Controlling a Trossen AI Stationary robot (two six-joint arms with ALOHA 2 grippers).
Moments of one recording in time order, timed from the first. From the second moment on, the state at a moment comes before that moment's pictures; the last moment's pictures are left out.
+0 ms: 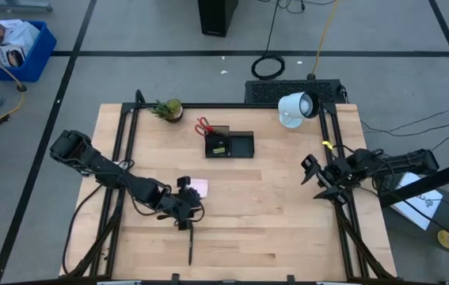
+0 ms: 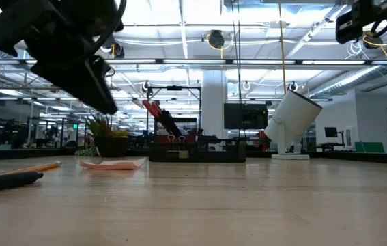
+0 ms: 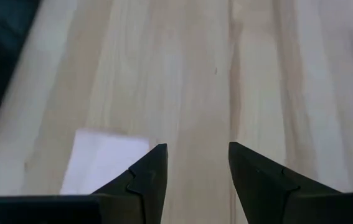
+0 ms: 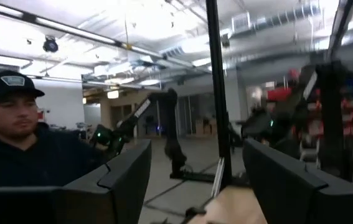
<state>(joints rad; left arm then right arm) -0.46 1.52 0.82 -0.25 -0.35 -0.37 0.11 0.24 0.02 0.64 -0.45 0.28</state>
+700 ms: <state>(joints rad) -0.43 1.54 0.82 -0.58 -0.48 -0.28 0.11 0.26 0.02 0.55 -0.45 0.29</state>
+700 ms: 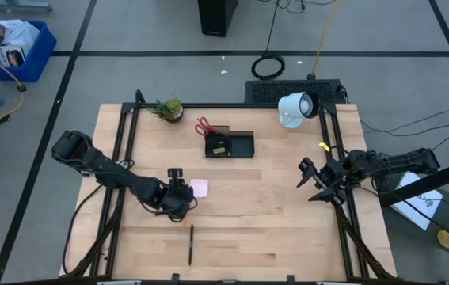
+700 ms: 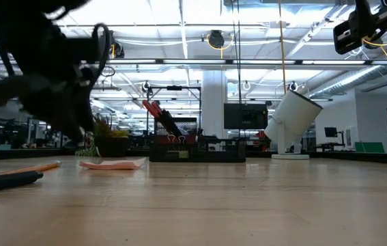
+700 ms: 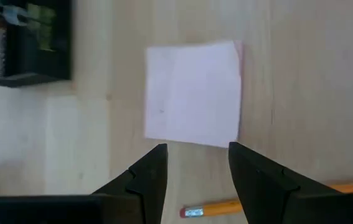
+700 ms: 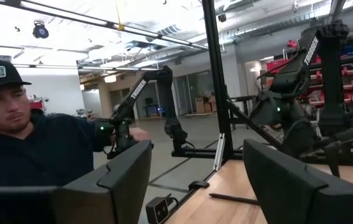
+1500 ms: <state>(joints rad) -0.40 1.73 0.82 -0.45 -0.46 -0.11 0.11 0.28 0.02 0.53 -0.42 0.30</state>
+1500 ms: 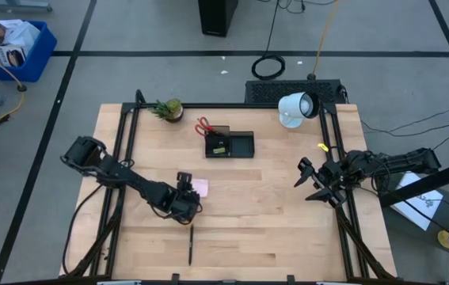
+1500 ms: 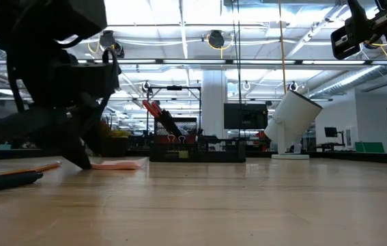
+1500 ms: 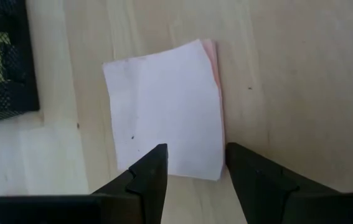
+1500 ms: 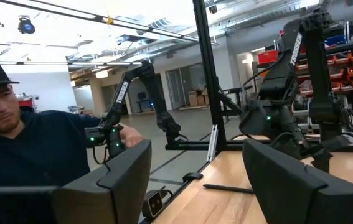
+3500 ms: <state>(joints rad) -0.41 1.78 0.92 -0.39 -0.42 -0.33 0.11 0.35 0.02 0.53 -0.33 0.30</state>
